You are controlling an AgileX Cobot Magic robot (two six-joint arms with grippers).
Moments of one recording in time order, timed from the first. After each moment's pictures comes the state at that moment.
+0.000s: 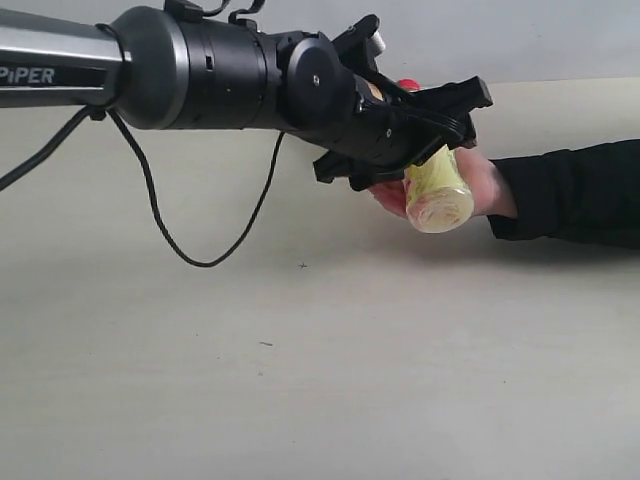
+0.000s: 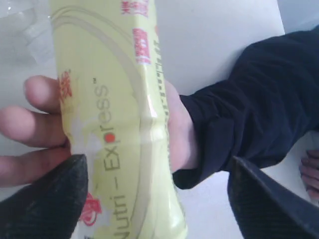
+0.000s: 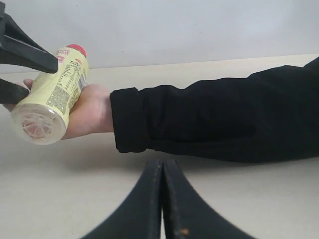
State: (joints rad) left arm -0.84 2.07 -1.52 -0.42 0.26 -0.47; right arm 0.17 0.08 0.00 -0.35 0.29 0.41
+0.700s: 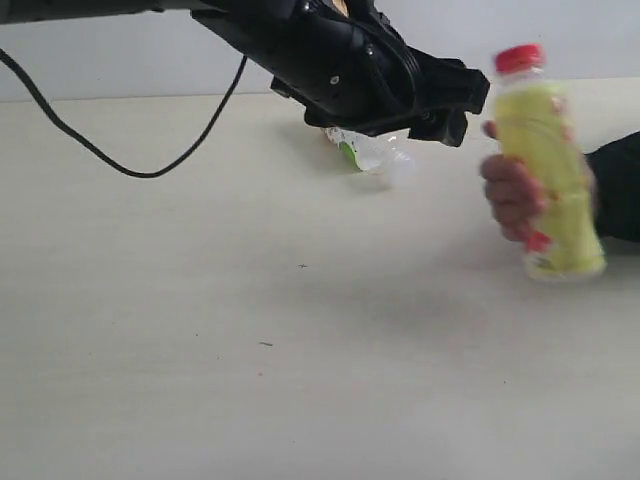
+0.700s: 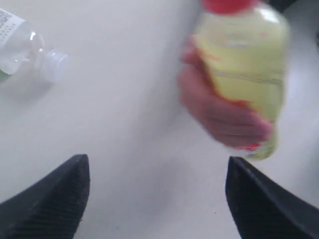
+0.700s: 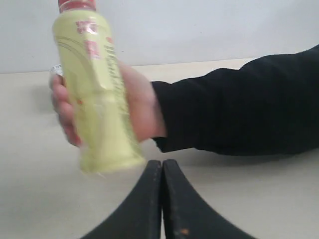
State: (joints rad) left arm -0.84 1.83 -1.52 -0.28 0.61 -0.06; right arm 0.17 0.08 0.00 -0.35 0.29 0.41
